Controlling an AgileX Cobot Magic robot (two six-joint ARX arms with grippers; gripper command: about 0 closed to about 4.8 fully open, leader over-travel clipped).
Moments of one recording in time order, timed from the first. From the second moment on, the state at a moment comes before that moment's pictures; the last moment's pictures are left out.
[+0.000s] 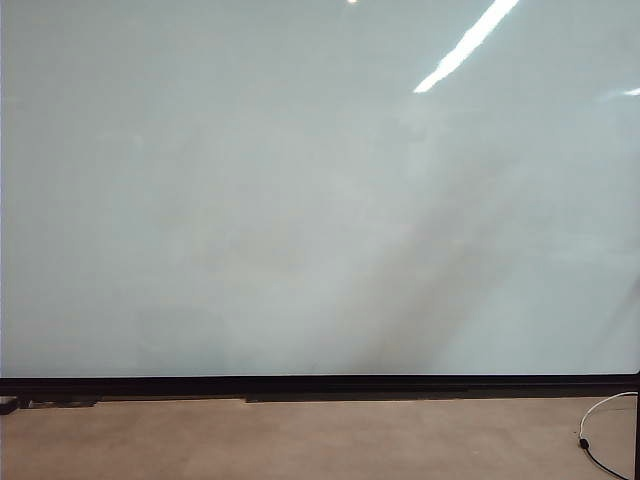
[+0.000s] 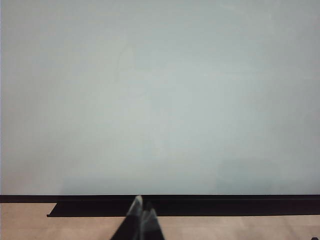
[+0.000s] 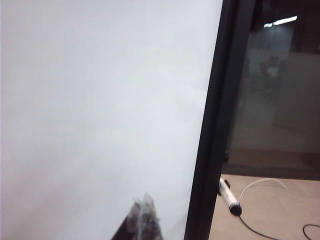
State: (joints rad) left arm 0.00 0.00 0.00 -0.02 0.00 -0.01; right arm -0.06 0.00 0.04 0.21 -0.08 -0.07
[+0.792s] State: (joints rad) left arm 0.00 0.00 0.00 -0.02 0.00 -0.01; right arm -0.12 0.37 0.26 0.12 -0.03 -0.08
